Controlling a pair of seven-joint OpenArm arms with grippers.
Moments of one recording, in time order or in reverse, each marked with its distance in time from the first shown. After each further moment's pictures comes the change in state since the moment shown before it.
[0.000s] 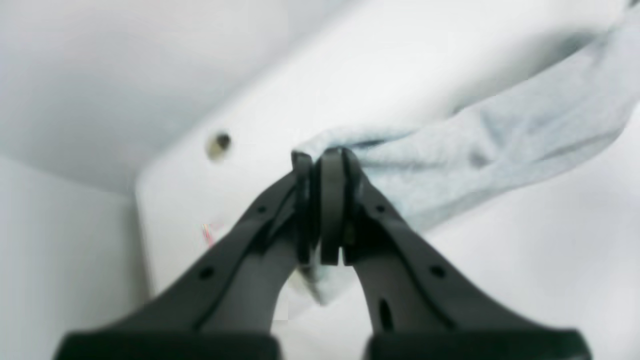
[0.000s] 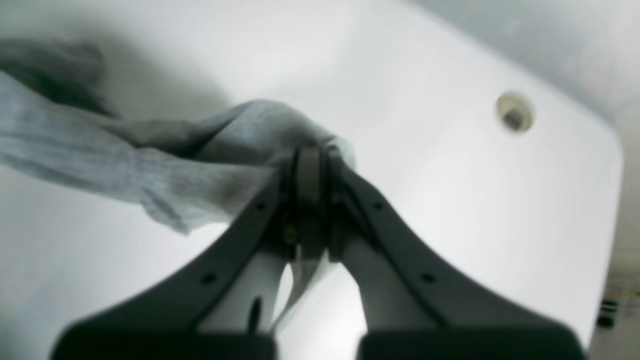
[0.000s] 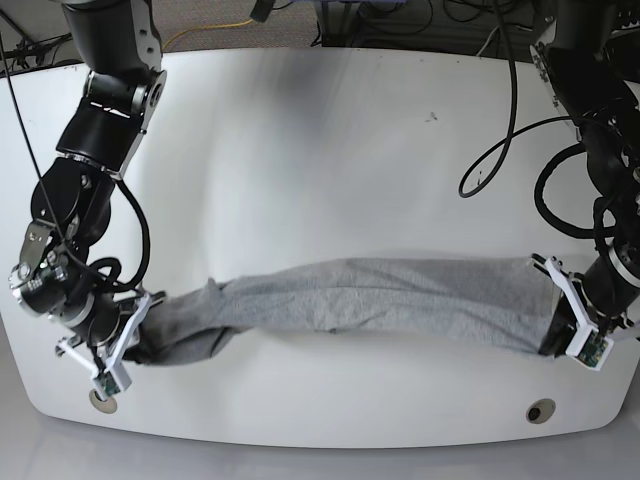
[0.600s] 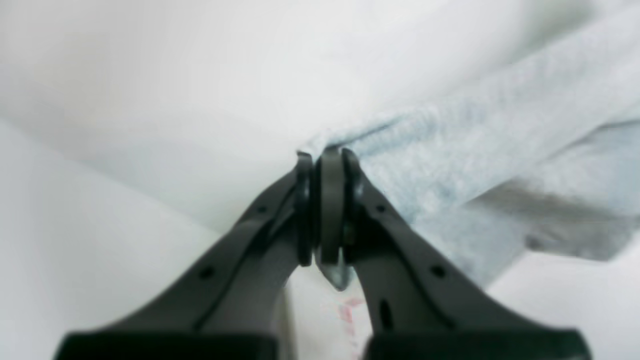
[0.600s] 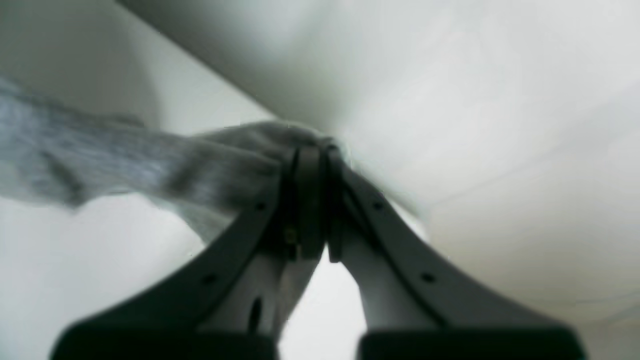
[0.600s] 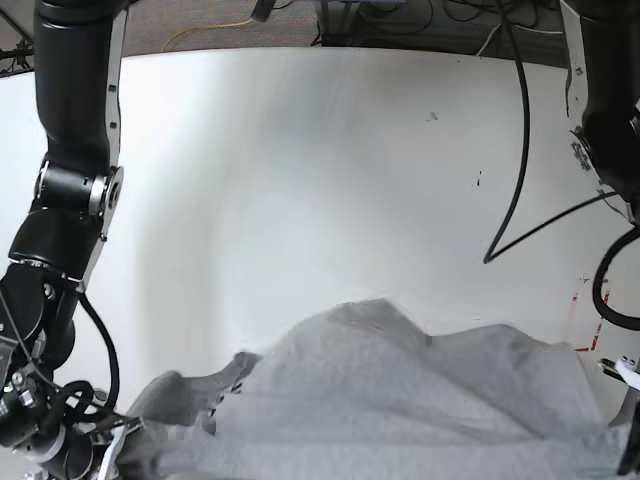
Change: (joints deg) left arm -24.2 -5.7 2.0 -2.7 2.7 -0.1 0.1; right arm 27.4 3.8 -13.4 -7.1 -5.0 0.0 -1.9
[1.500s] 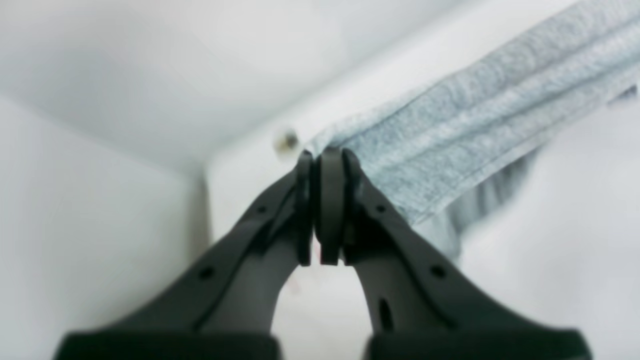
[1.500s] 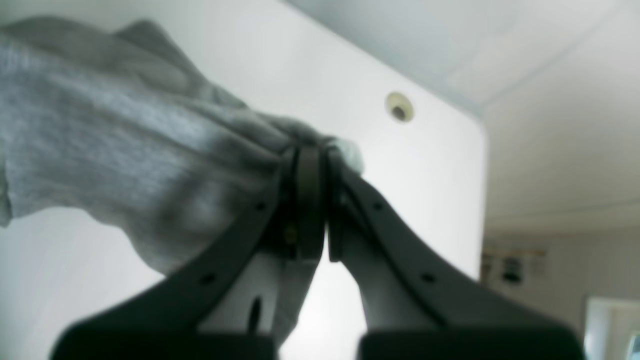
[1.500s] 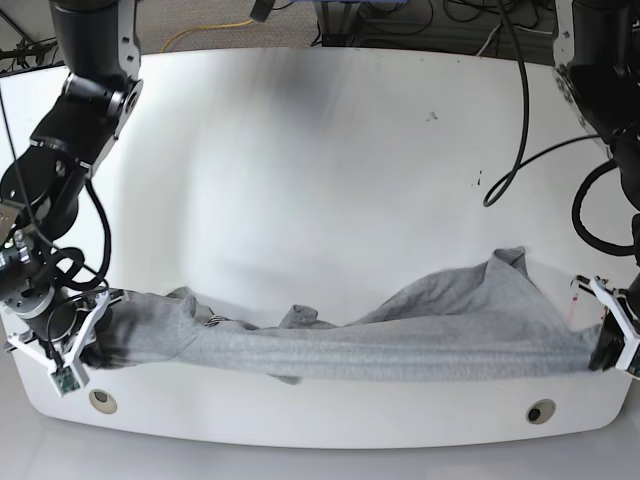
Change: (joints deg) left arm 25.4 1.3 -7.7 -0.4 -1.5 -0.6 -0.4; right arm -33.5 0.3 17.6 19.7 4.7 -0.1 -4.2
